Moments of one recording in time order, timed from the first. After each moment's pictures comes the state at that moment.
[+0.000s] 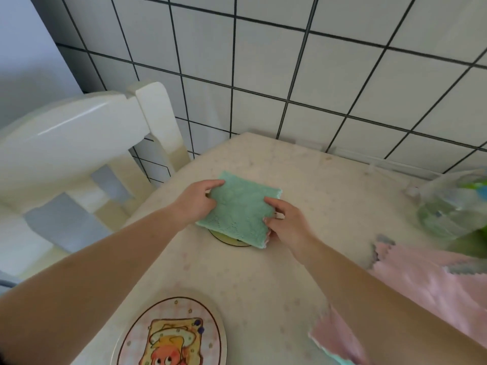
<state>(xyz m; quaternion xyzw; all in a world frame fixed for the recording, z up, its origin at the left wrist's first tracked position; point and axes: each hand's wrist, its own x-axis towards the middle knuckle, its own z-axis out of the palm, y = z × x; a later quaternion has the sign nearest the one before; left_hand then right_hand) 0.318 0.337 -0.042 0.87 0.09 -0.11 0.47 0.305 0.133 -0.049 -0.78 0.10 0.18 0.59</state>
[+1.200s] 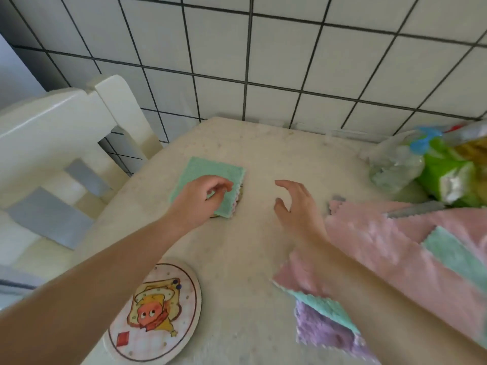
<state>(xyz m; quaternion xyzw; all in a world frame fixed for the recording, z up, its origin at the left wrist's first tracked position) 0.256 0.267 -0.014 0.90 -0.09 0.00 0.42 0.240 0.051 -0.019 -0.93 0.00 -0.02 0.37</state>
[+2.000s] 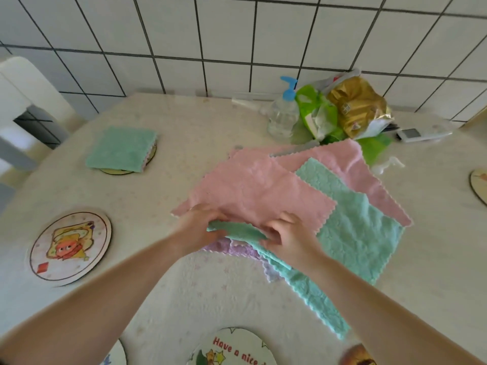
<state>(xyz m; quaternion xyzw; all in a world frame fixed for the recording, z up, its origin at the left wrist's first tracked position) 0.105 0.078 -0.053 0.94 -0.21 -0.10 0.26 0.048 -0.163 -0.034 -0.96 -0.09 0.07 0.25</state>
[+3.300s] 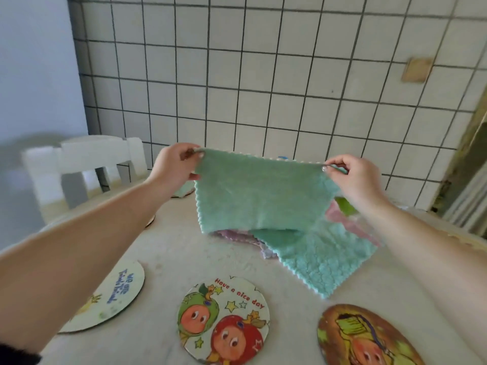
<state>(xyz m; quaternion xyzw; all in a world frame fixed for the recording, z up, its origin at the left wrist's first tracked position) -0.059 0.110 0.085 0.76 -0.09 0.27 0.58 -0.074 -0.222 0.094 -0.85 -0.07 -0.36 0.37</state>
